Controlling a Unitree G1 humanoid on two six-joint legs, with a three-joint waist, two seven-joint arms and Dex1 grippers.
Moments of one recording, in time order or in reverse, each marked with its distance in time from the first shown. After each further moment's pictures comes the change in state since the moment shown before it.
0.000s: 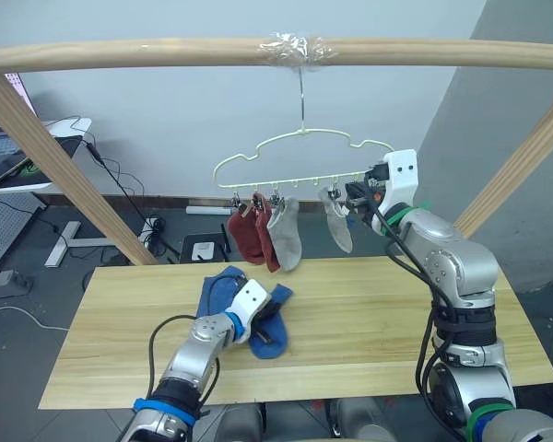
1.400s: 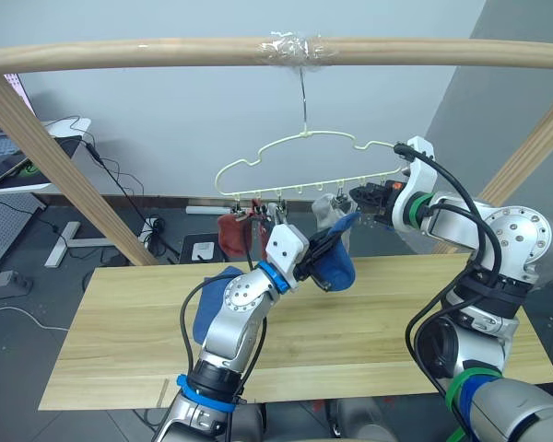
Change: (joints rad) left arm -0.096 -0.199 -0.044 -0.365 -0.123 -0.143 0.065; right arm -0.226 0.062 -0.399 -0.021 0.319 0.662 -0.219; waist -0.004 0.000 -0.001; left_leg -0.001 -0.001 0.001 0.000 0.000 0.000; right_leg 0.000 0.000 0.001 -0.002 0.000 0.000
